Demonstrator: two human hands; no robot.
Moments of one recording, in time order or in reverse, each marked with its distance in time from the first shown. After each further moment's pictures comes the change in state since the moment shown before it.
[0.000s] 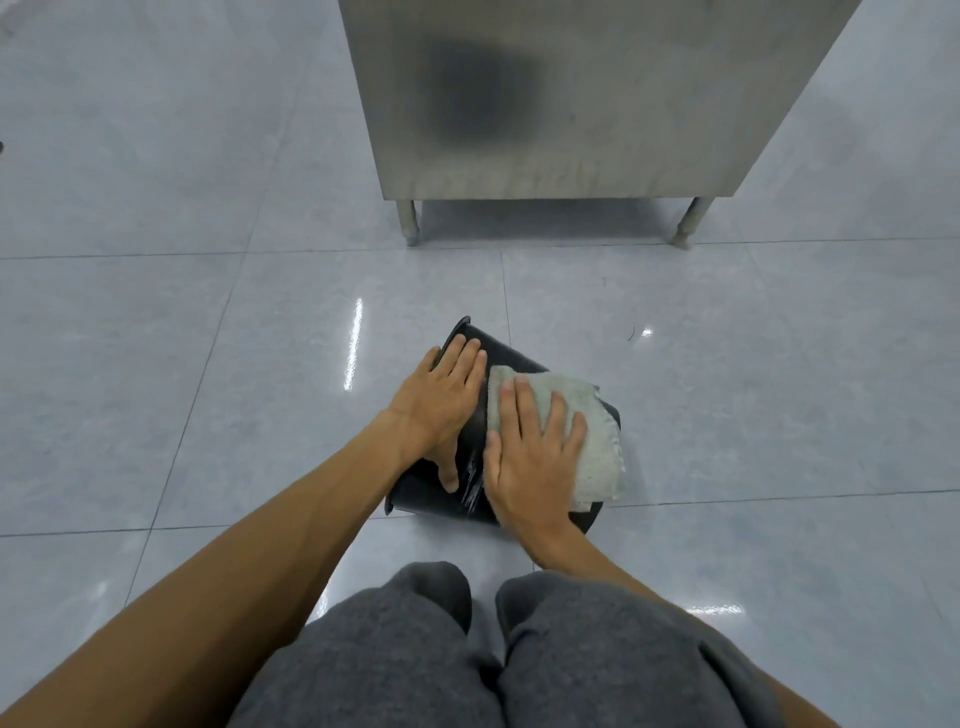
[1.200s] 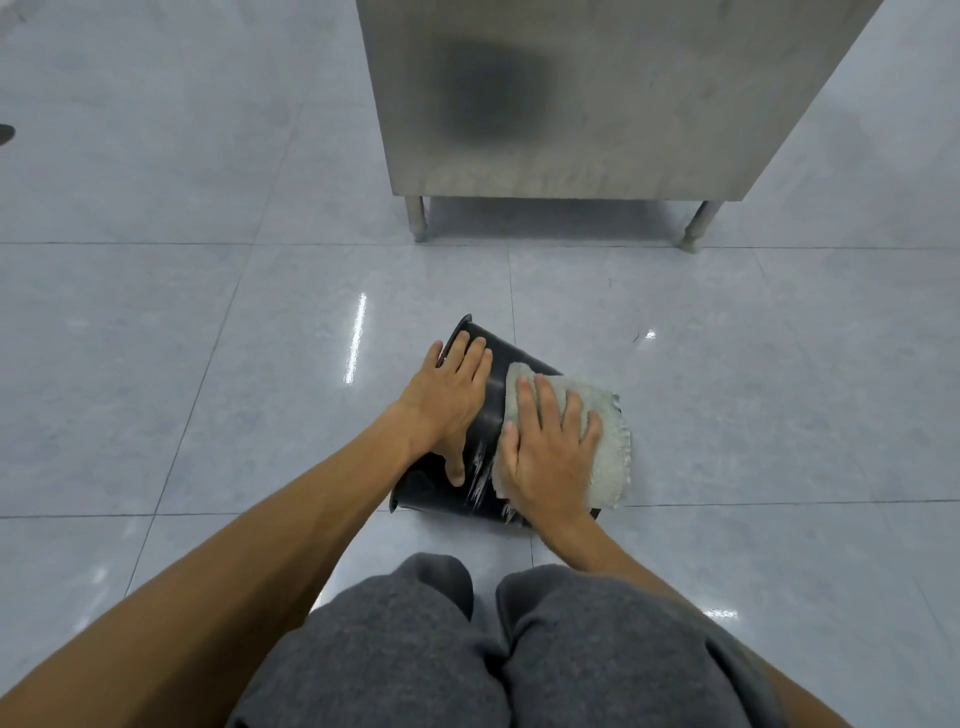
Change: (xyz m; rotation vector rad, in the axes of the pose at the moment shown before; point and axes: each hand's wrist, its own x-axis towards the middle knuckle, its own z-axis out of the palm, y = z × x) left_hand 0.002 0.003 0.000 0.017 -0.030 -0.032; right_hand 0.008 0.015 -0.002 -0.046 0.027 0.009
